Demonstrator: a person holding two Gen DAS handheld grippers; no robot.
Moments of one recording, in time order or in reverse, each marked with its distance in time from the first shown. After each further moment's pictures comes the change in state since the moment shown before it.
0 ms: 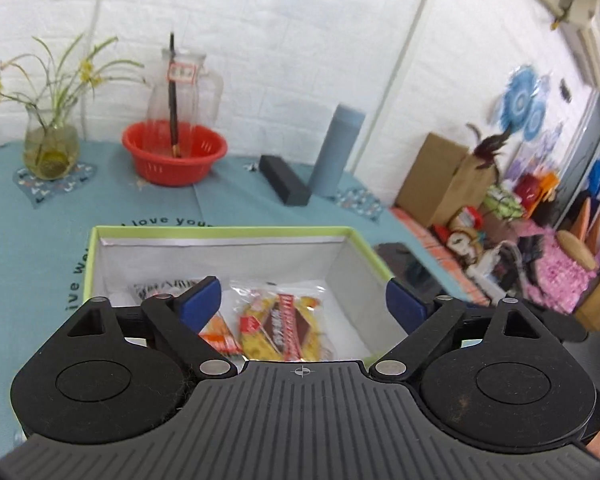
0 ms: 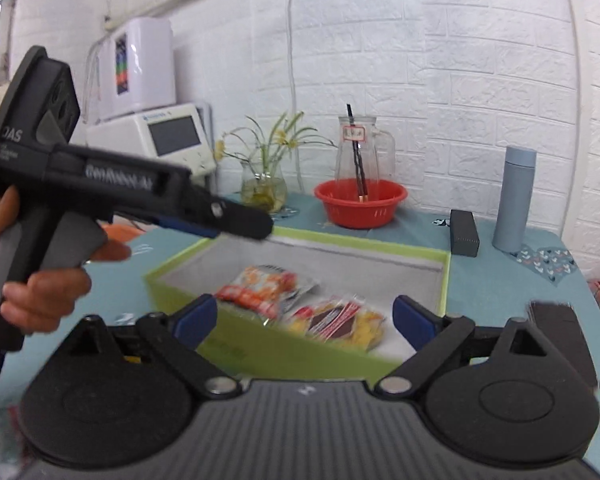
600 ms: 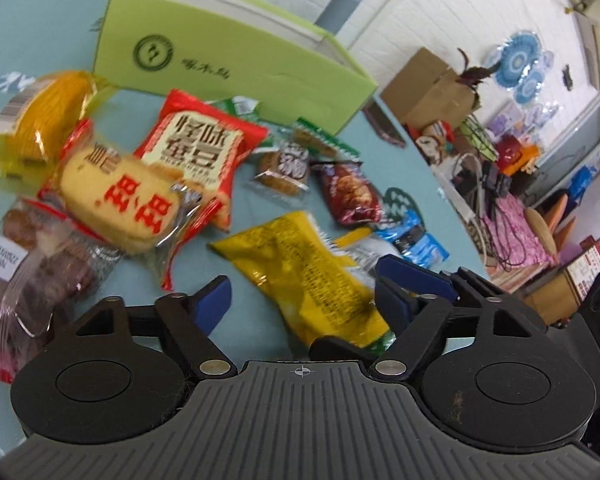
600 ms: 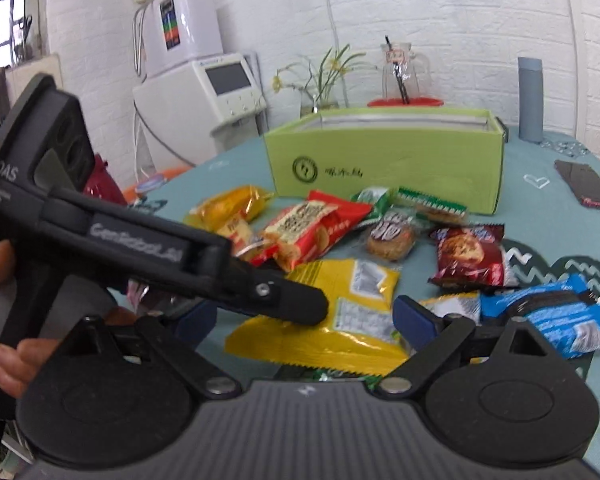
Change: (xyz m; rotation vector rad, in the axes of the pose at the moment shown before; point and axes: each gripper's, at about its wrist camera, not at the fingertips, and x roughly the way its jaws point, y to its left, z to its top) left arm -0.061 -0.043 -0.188 -0.251 0.249 -0.059; right arm -0.074 0.083 -0.125 0.072 0.138 0.077
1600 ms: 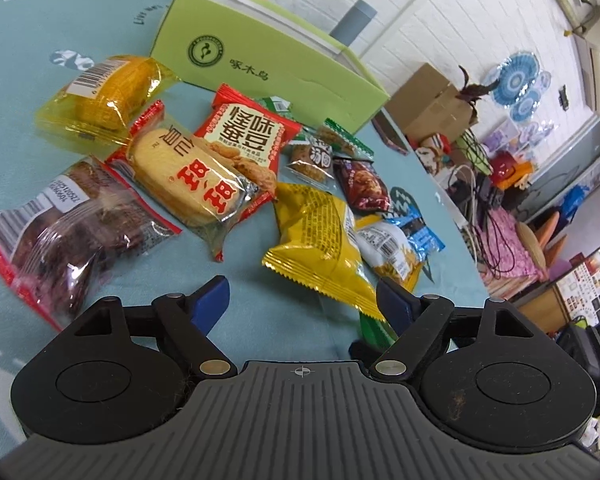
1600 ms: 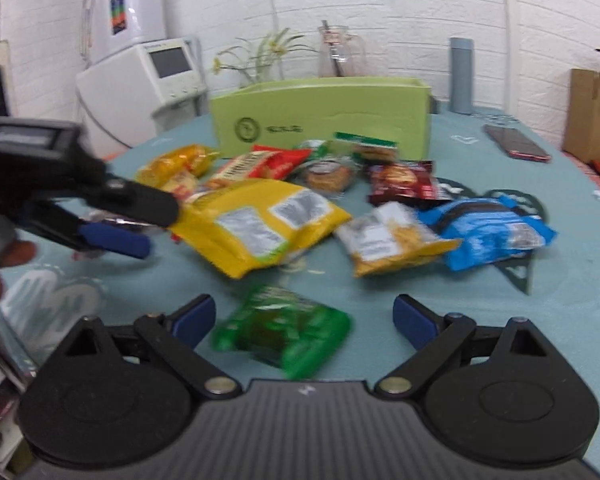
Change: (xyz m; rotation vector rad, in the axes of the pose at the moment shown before) left arm -0.049 0.026 -0.023 -0.034 -0.036 -0.031; right arm -0.027 0.005 -0.053 0.047 0.006 -0.253
